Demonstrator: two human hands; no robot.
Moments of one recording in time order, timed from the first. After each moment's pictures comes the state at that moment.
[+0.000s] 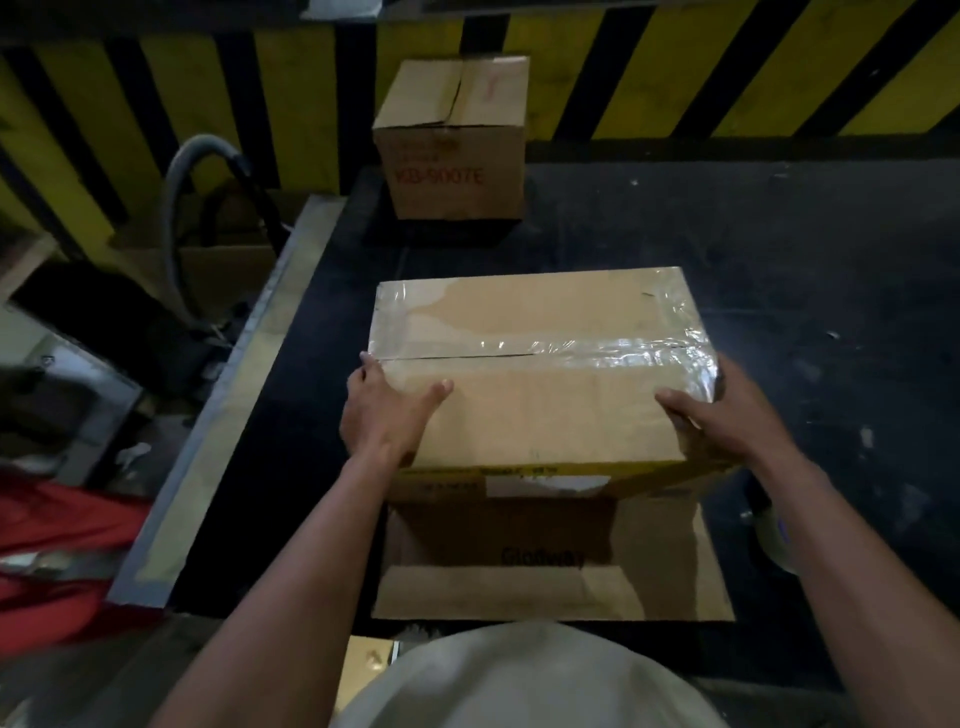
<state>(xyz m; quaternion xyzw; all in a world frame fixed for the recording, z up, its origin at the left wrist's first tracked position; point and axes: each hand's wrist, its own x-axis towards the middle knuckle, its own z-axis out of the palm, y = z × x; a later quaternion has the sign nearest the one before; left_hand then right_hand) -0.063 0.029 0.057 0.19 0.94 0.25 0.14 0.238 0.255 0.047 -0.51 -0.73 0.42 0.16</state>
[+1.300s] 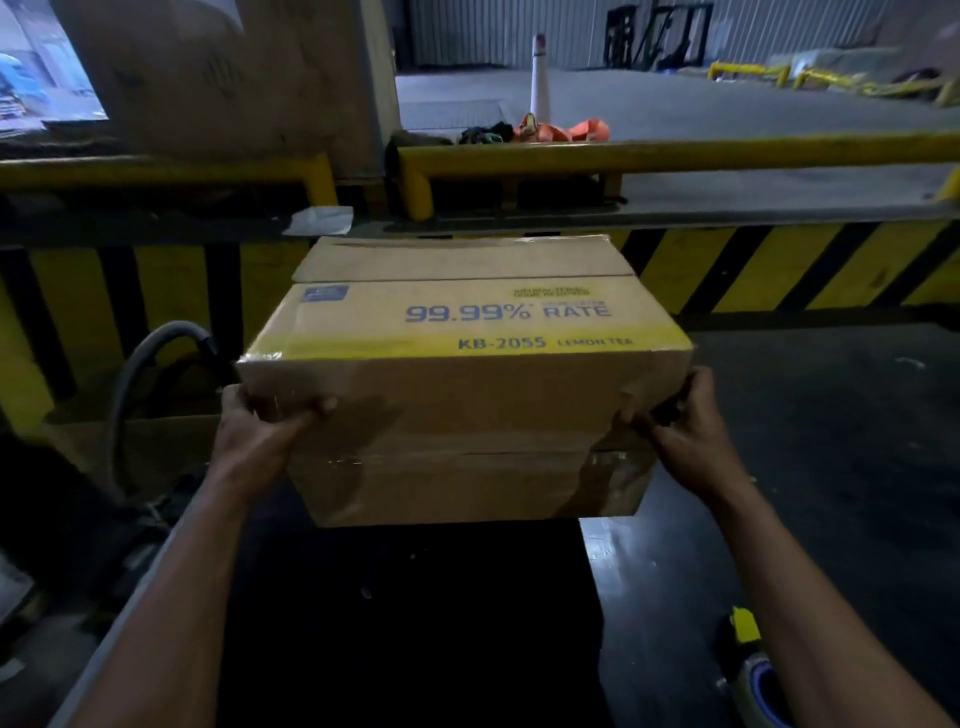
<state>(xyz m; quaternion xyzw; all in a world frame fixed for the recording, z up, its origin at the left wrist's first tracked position) -0.174 0.056 0.196 0.28 0.74 0.60 0.14 0.200 0.295 0.183 -0.36 -0.71 0.44 0.40</state>
